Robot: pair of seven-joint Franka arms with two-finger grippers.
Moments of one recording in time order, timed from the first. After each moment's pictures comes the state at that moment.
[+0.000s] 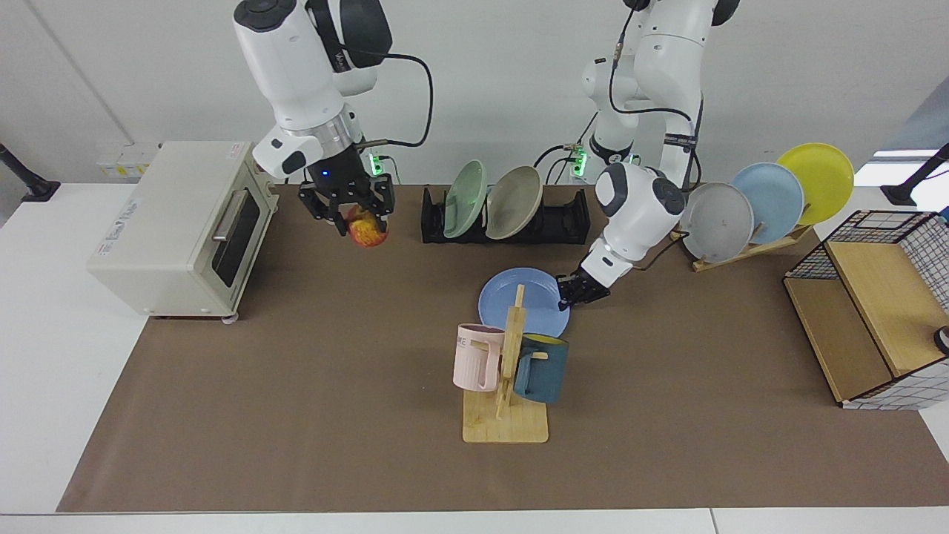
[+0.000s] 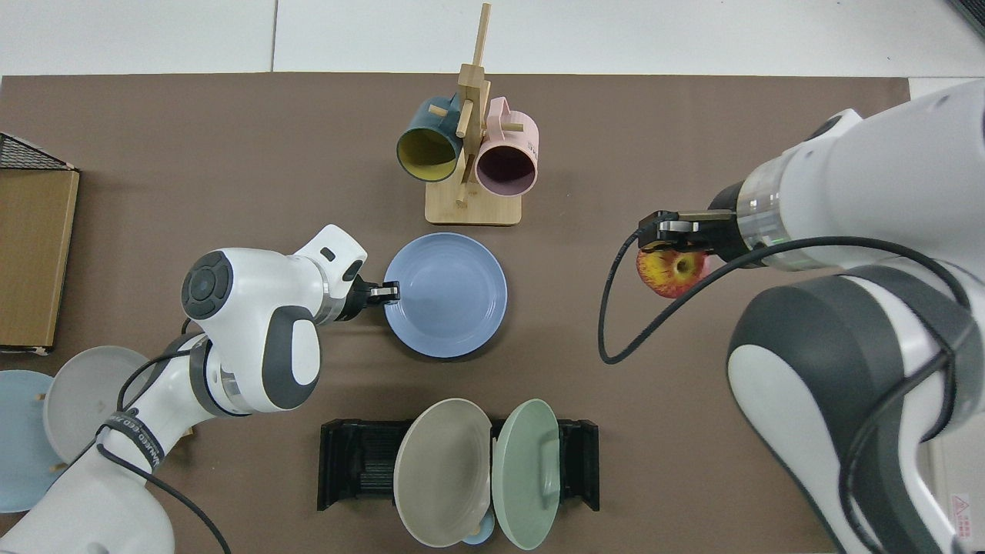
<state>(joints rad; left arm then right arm) -0.03 0.26 -0.32 -2.16 -0.47 2.55 0.01 0.27 0.07 0.01 -1.63 0.11 1.82 0.33</state>
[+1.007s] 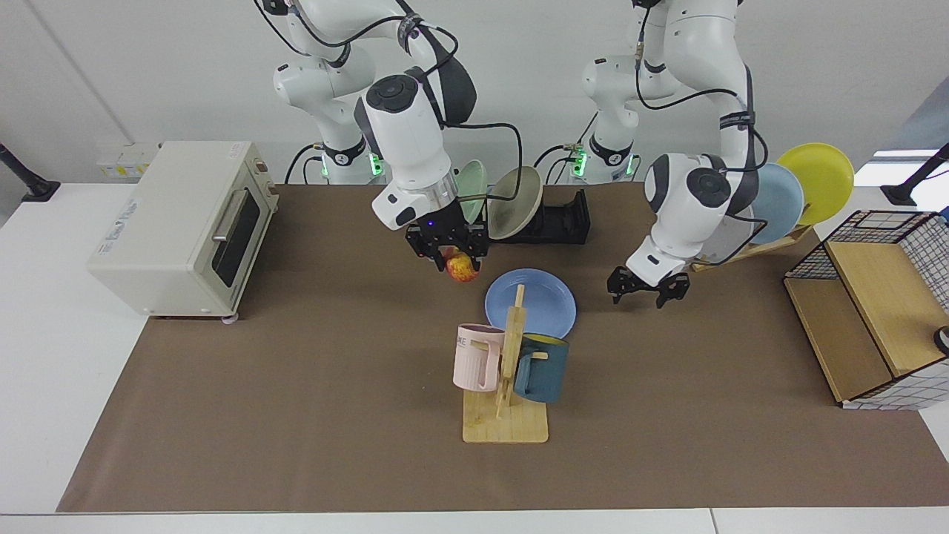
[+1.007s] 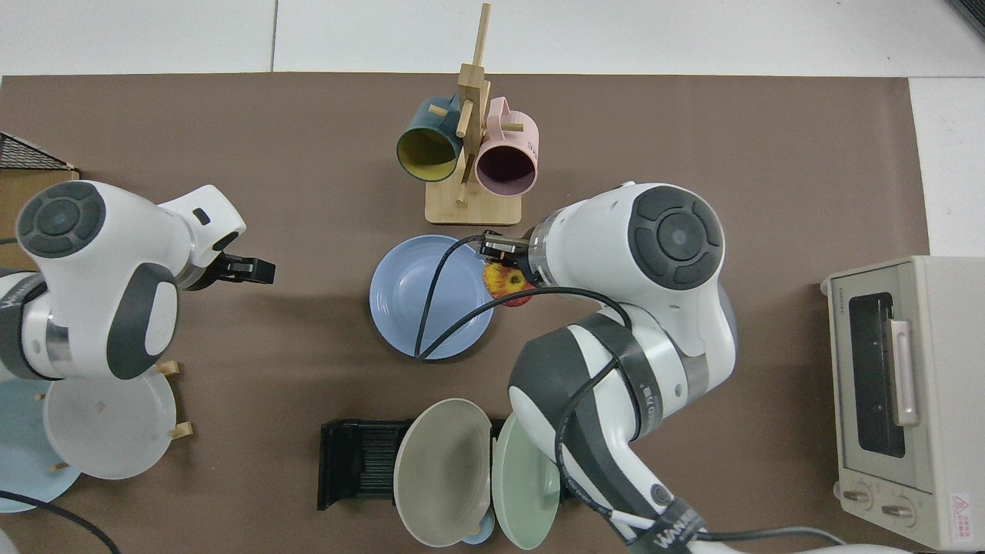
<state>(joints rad) -0.01 0.15 -0.07 -2.01 0.06 2.20 0.04 0.50 0.24 0.02 -1.73 0.18 2.21 0.67</state>
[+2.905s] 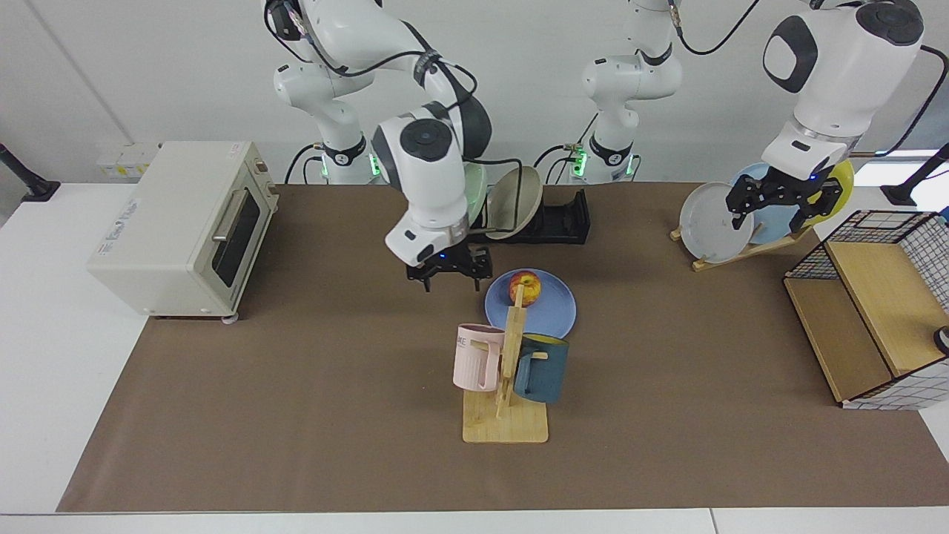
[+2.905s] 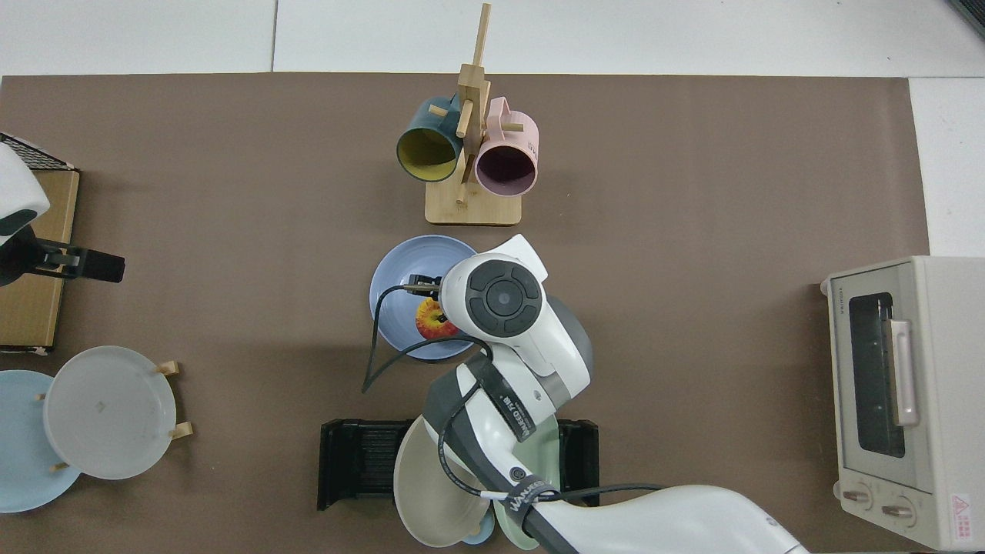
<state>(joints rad) 0.01 -0.02 0.04 -1.72 0.07 1.78 0.24 0.44 0.34 -0.02 -1.54 0.05 1.93 0.43</state>
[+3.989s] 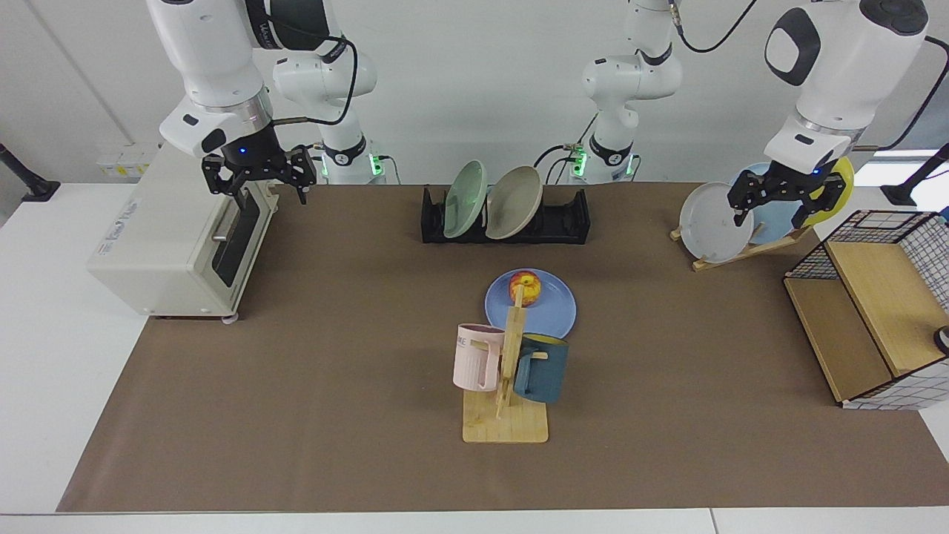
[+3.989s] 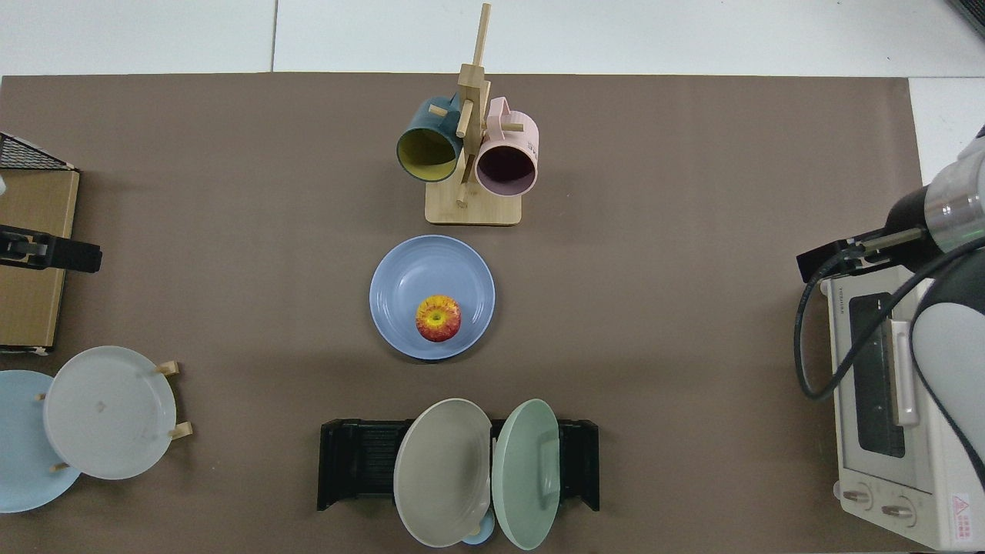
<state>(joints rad) 0.00 -0.02 0.03 -1.66 0.07 1.72 0.22 0.12 0.01 -0.03 -1.58 -0.07 1.56 -0.09</state>
